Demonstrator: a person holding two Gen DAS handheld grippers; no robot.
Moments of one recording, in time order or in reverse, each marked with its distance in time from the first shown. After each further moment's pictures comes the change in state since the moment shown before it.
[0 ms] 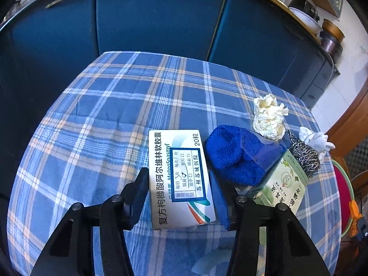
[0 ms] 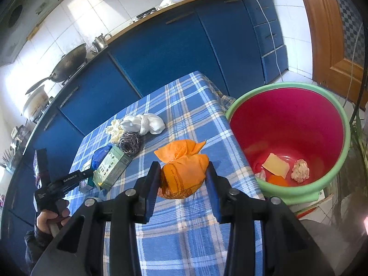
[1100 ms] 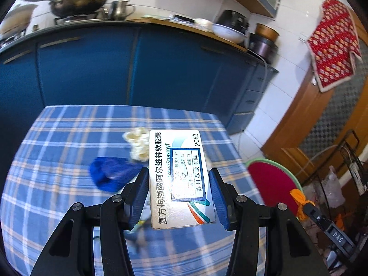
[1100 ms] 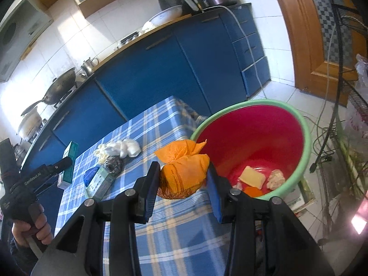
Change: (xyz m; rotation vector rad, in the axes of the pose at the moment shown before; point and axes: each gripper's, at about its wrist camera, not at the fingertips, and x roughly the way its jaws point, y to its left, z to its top) left arm -0.103 -0.133 -0.013 0.196 -0.159 -0.289; right arm -0.053 -0.048 0.013 0.063 -0.124 -0.070
